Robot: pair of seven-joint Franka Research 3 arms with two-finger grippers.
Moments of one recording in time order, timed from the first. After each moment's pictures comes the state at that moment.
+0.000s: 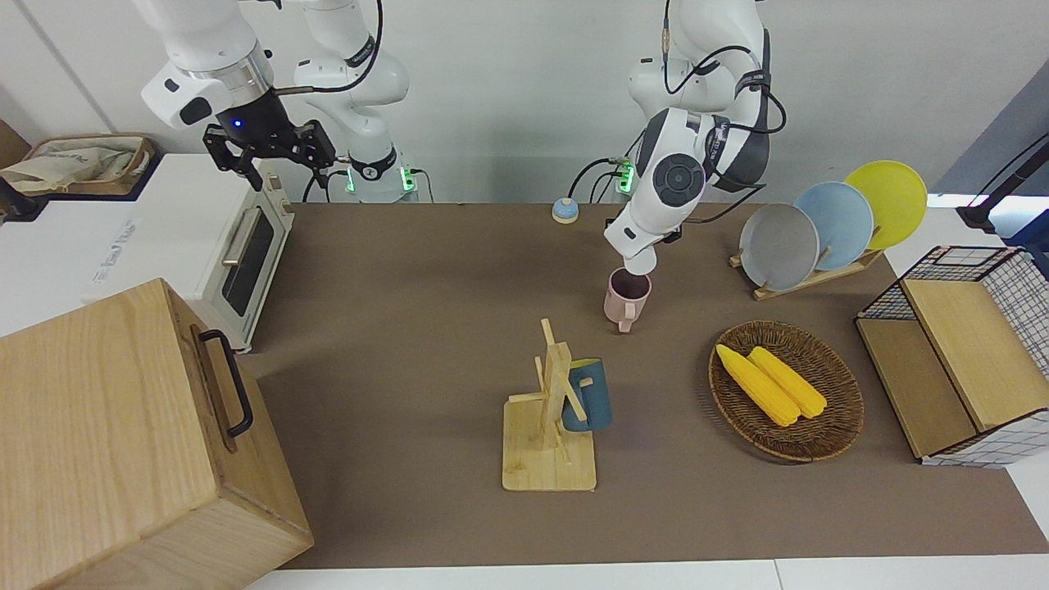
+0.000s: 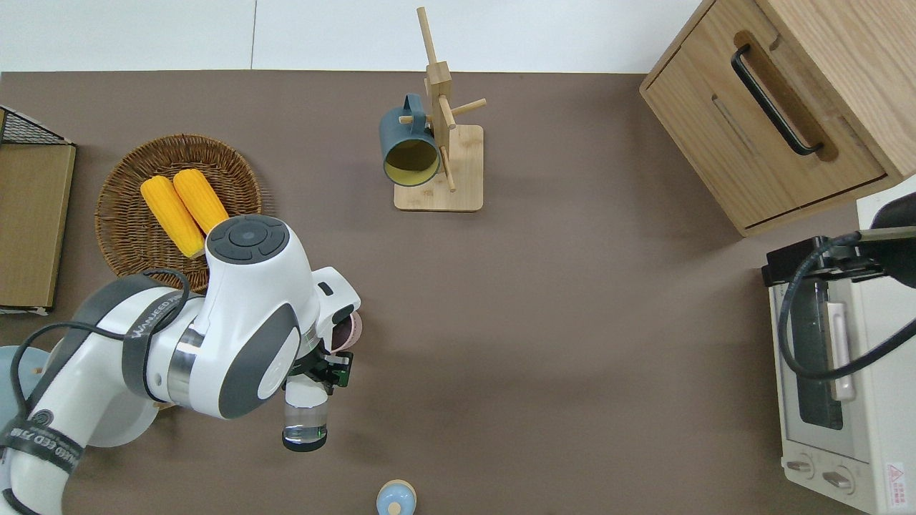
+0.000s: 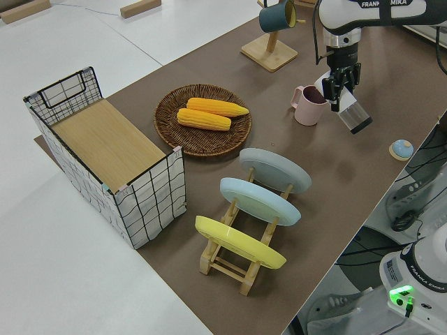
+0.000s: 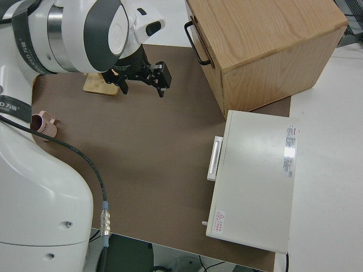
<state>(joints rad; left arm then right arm) -0.26 0.09 -0.12 -1.98 -0.07 1.60 -0.21 0.06 0.05 -0.01 -1.39 0.03 1.35 0.05</state>
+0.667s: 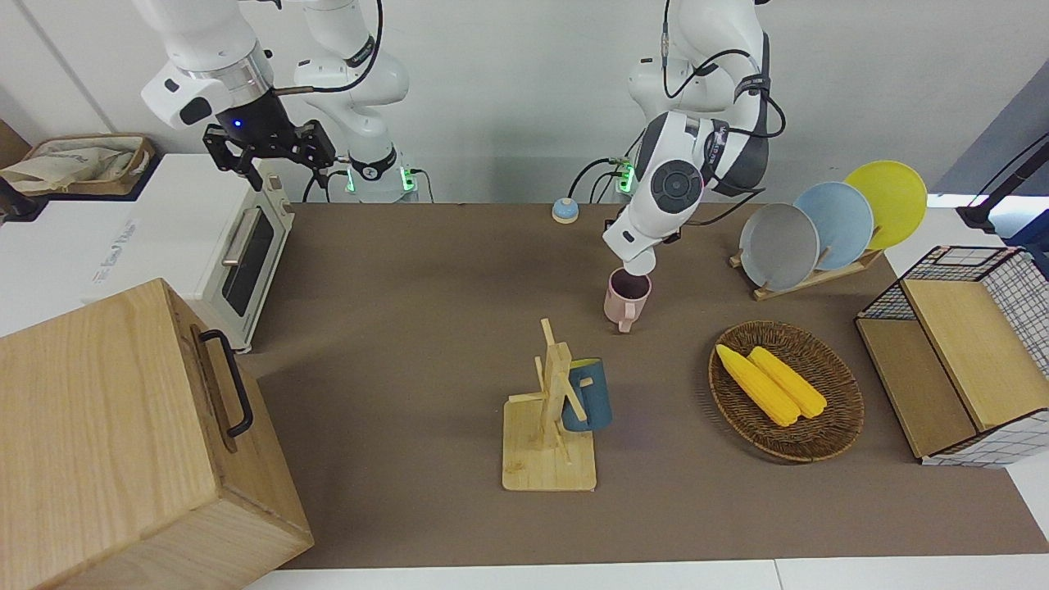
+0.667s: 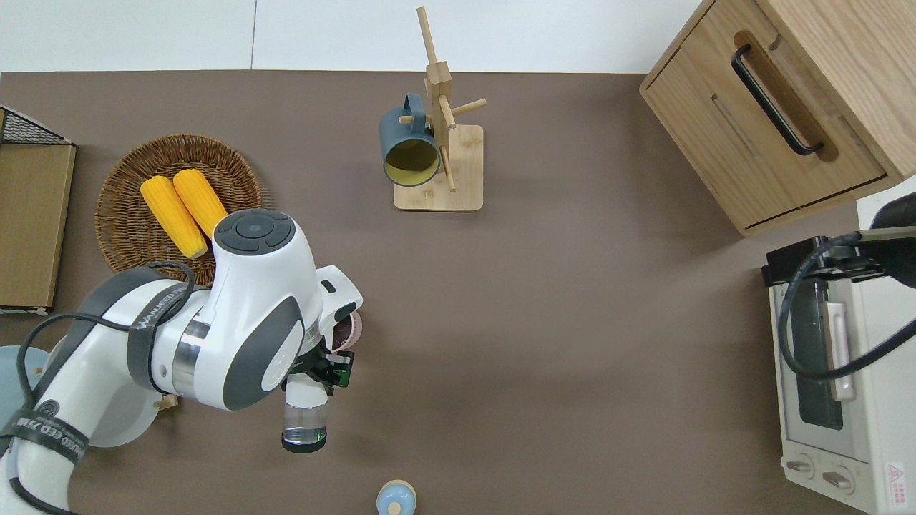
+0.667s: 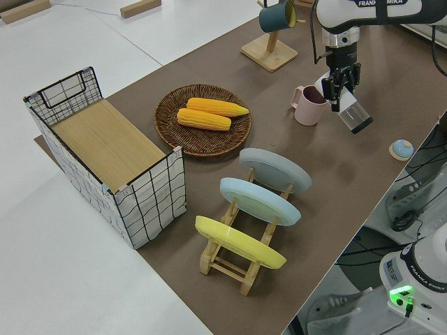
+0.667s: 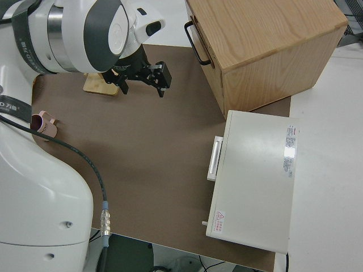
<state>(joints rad) -0.26 0.11 -0.12 -1.96 -0.07 1.57 -0.21 0.06 0.05 -0.01 -1.39 0.03 1.35 0.05</state>
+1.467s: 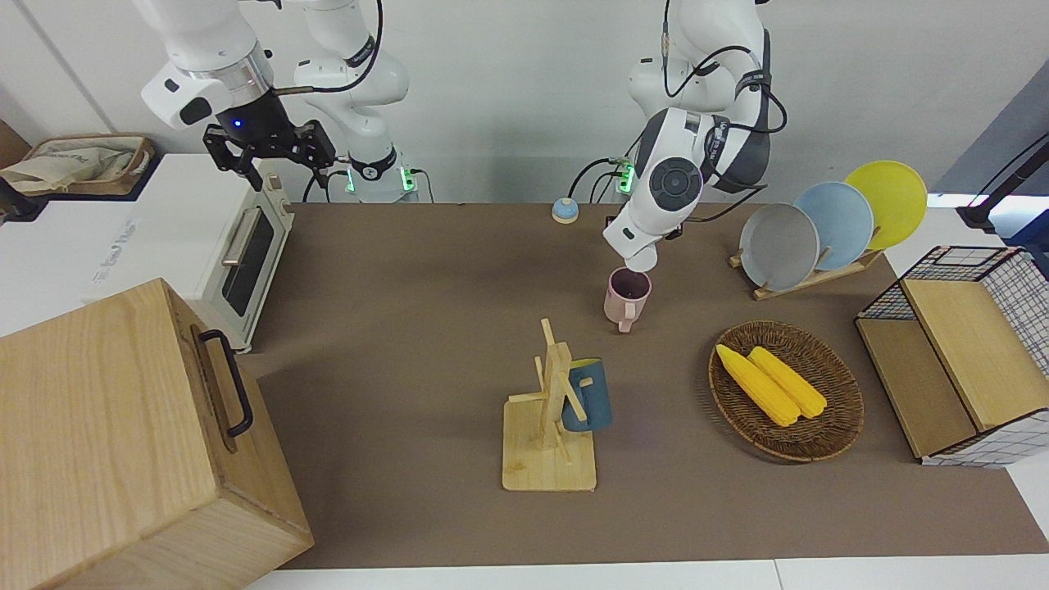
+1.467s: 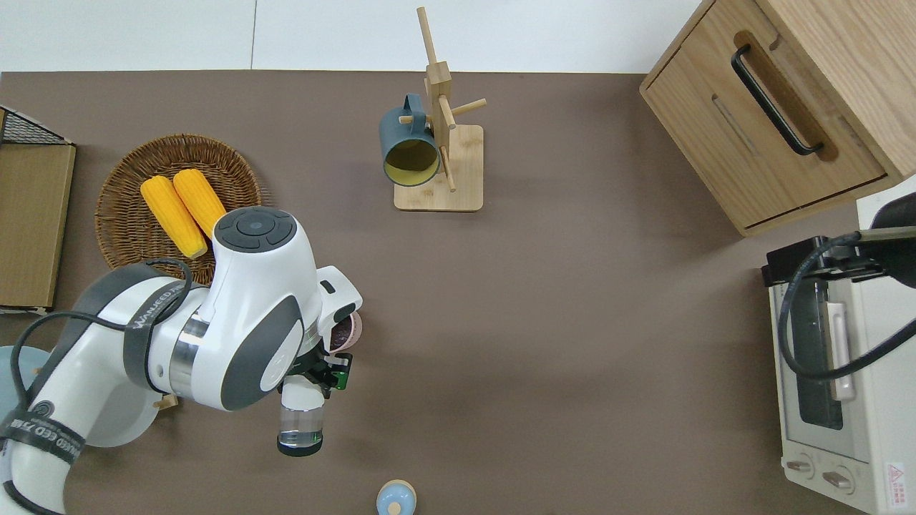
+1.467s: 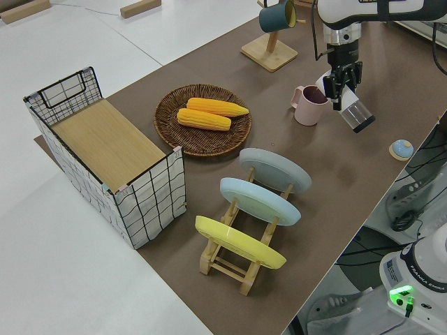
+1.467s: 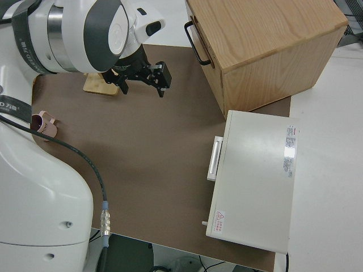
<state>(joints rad) -0.26 0.10 -0.12 -1.95 -0.06 1.54 -0.21 0.06 0.05 -0.01 -1.39 0.03 1.35 0.05</state>
